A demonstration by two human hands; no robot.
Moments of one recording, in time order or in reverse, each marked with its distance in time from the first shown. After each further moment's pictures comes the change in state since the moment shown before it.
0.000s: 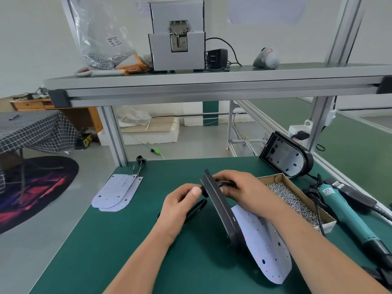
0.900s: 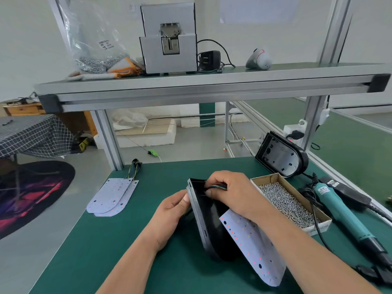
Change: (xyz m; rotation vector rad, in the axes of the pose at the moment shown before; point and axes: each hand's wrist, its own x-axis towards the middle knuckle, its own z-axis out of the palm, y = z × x) left_hand 0.000 -0.007 -0.011 -0.183 -0.203 -0.143; right_hand 0.004 -0.012 0.016 0.009 0.140 0.001
